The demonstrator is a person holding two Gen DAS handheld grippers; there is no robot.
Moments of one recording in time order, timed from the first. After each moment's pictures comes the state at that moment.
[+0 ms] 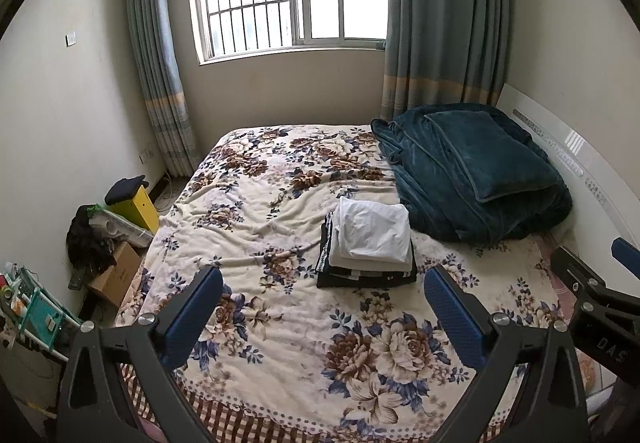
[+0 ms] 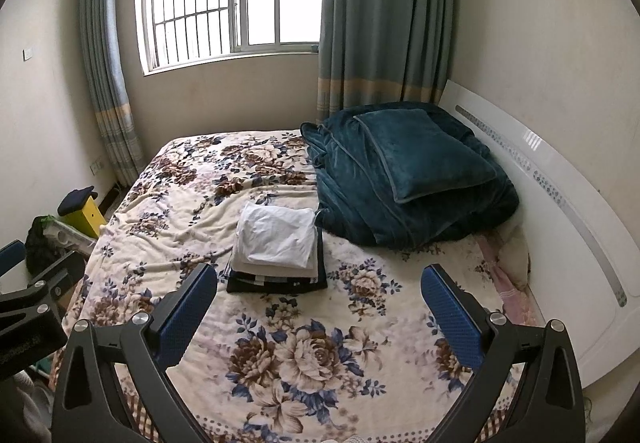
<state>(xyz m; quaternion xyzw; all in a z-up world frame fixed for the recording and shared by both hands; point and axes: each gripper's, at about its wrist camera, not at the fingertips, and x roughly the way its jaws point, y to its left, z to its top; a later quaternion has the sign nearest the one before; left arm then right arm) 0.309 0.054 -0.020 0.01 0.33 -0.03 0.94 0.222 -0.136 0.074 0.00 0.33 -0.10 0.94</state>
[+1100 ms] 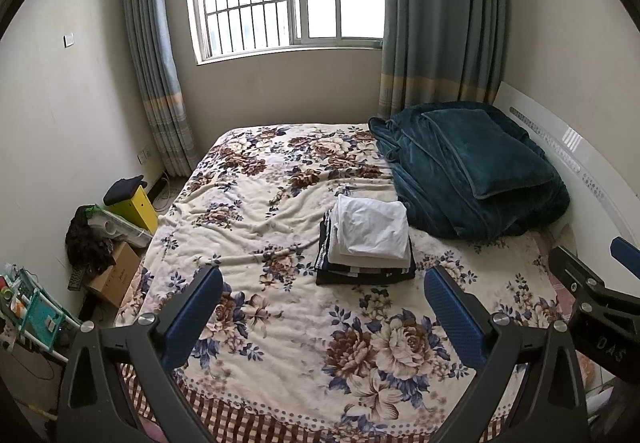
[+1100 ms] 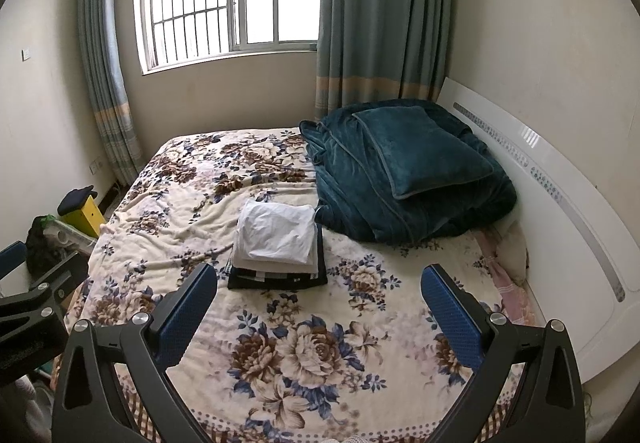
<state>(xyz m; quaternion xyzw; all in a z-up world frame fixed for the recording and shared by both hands) 0.307 0.056 -0.021 0.01 0.34 -0.04 0.94 0.216 -0.137 0.075 0.00 0.33 -0.10 0.94</state>
